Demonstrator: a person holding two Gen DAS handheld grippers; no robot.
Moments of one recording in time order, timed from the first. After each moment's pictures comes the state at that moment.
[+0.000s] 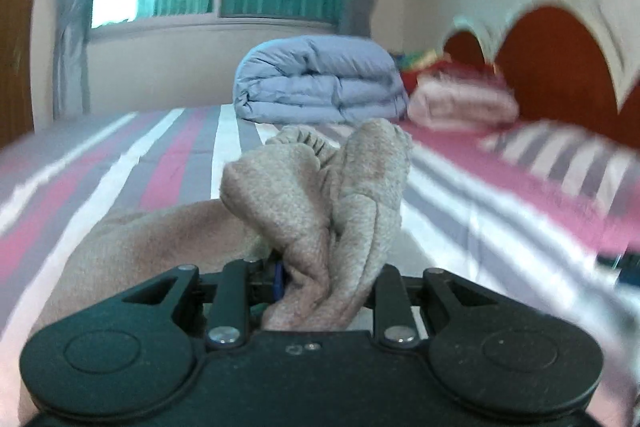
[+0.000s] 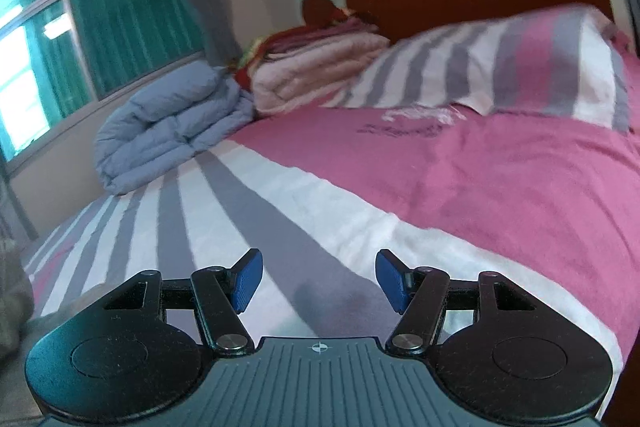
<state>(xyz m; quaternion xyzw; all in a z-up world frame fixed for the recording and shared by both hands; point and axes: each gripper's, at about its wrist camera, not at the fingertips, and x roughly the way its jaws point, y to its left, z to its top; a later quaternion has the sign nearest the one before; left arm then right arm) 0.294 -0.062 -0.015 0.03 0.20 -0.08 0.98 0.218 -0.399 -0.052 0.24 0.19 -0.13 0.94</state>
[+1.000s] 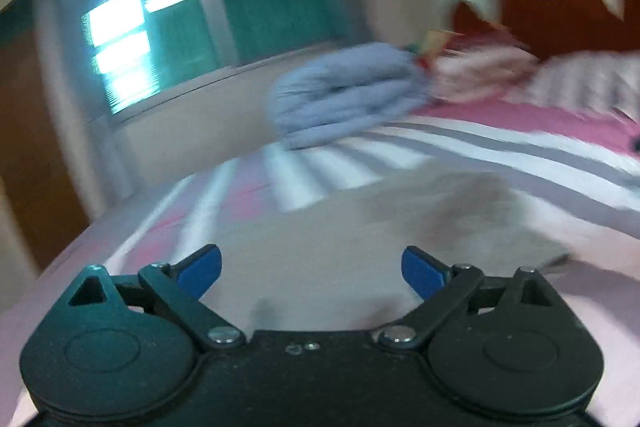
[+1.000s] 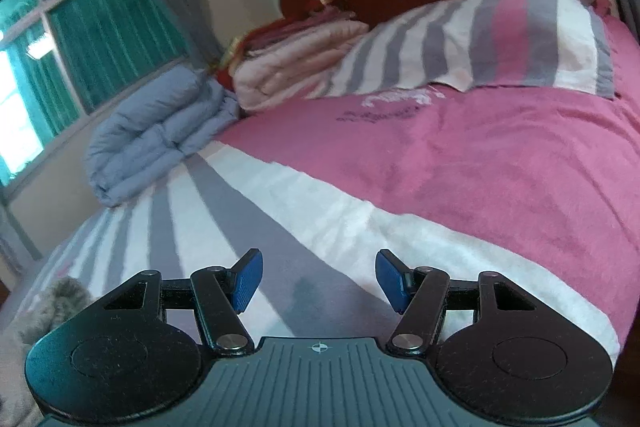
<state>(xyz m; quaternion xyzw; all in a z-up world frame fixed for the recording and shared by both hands) 0.210 -0.010 -0.018 0.14 0.15 0.01 0.98 0.207 -0.411 -0.052 0.28 0.19 -0.13 0.93</state>
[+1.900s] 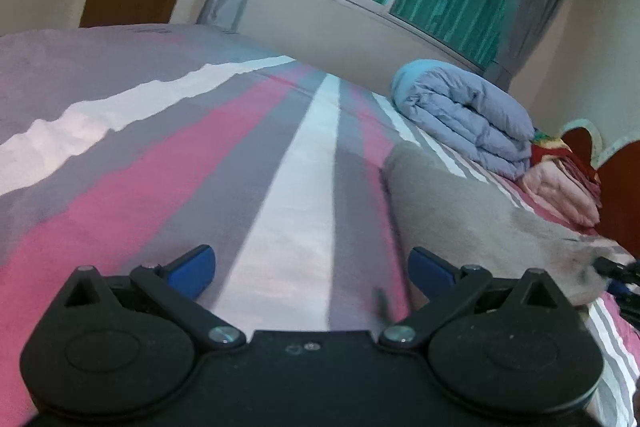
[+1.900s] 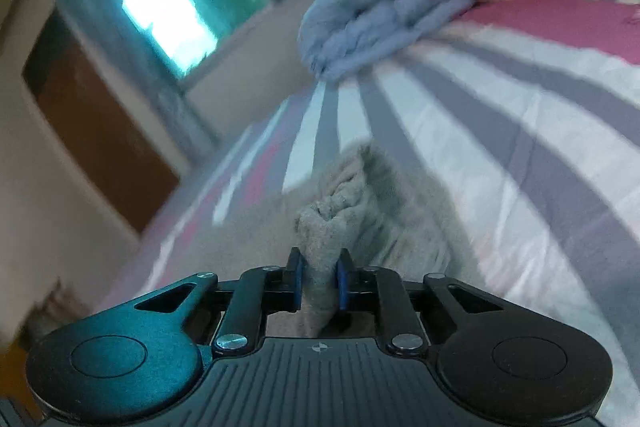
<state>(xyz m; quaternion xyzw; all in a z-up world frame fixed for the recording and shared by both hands) 0.197 0.162 -0.067 -0.21 0.22 0.06 0.95 0.280 -0.243 -0.022 0.30 0.26 0.17 0.90</state>
